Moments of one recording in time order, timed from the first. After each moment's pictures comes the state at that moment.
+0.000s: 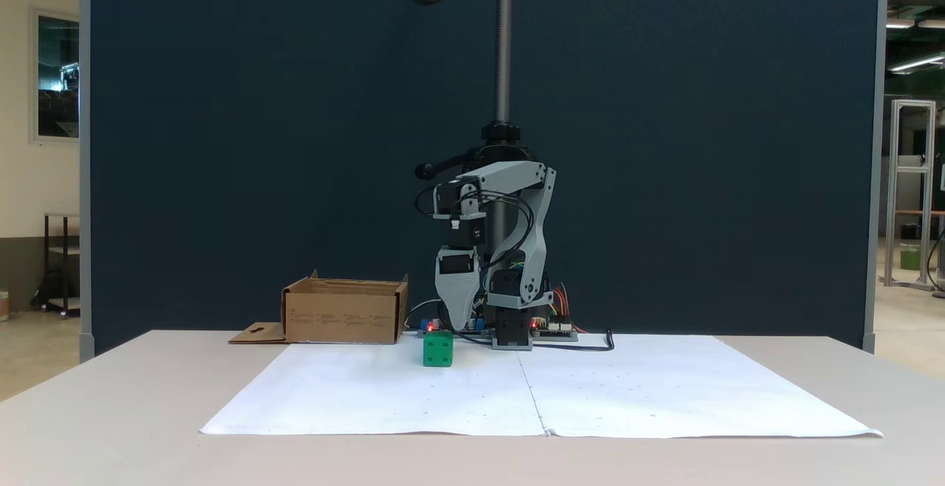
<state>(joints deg) 43.3 106.8 121.0 55.0 -39.9</state>
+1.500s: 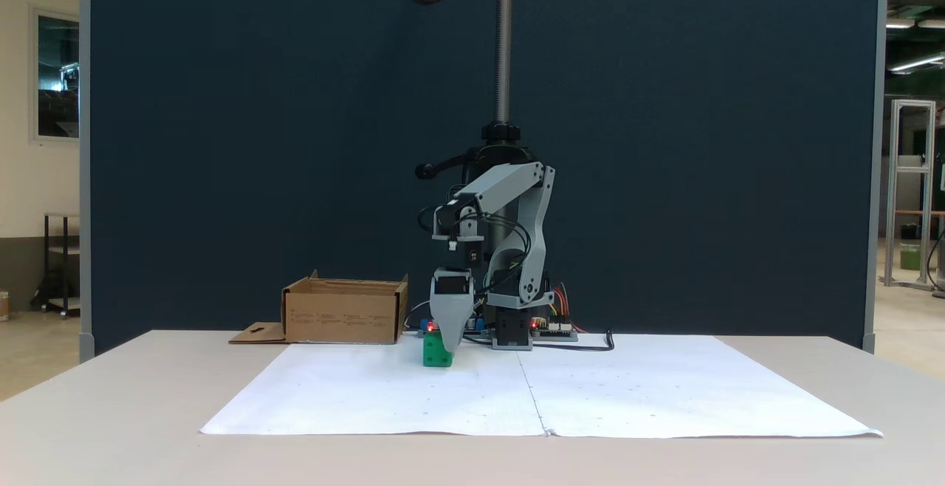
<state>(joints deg) 45.0 104.8 131.2 36.4 -45.2</state>
